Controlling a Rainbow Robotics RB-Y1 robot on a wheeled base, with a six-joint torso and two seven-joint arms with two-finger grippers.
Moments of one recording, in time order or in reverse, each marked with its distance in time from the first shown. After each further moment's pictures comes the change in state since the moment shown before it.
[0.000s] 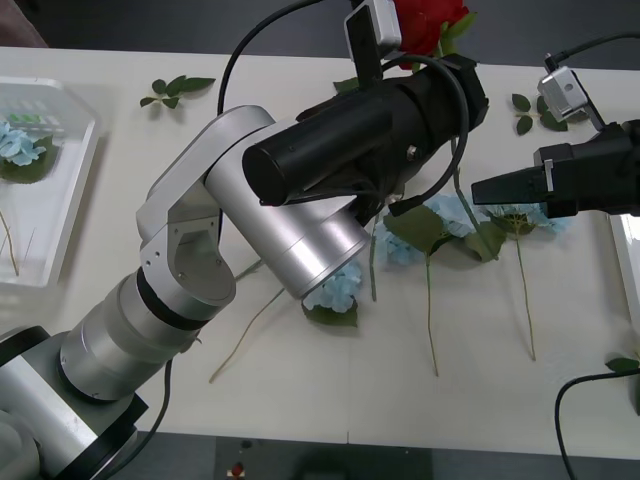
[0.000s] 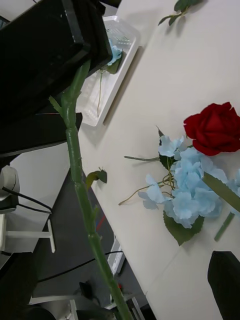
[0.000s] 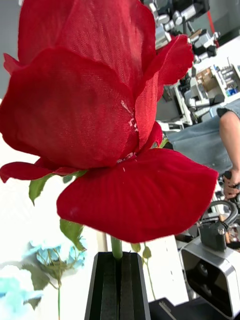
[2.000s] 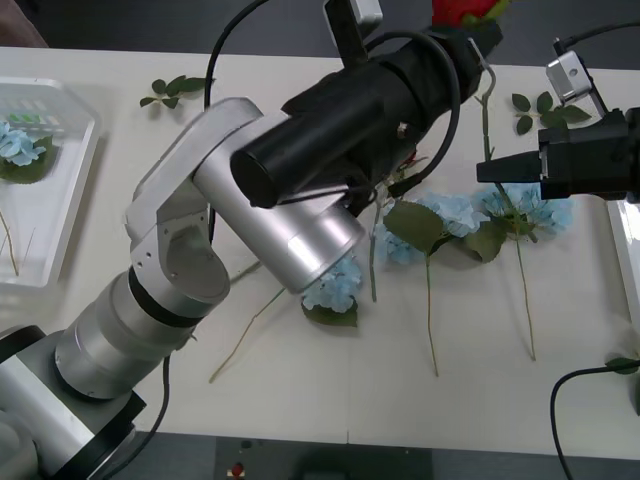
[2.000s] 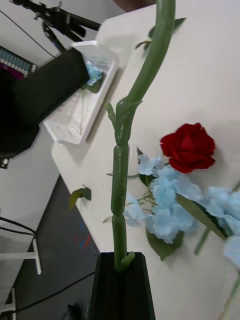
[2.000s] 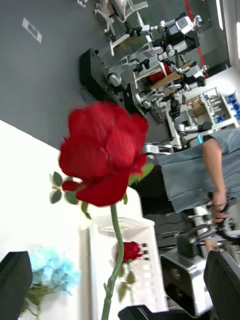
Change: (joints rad) right arm -0.013 -0.016 -0.015 0.000 0.086 -0.053 -0.013; left arm 0.000 0.013 0.042 -0.028 -0.031 -0.032 0.128
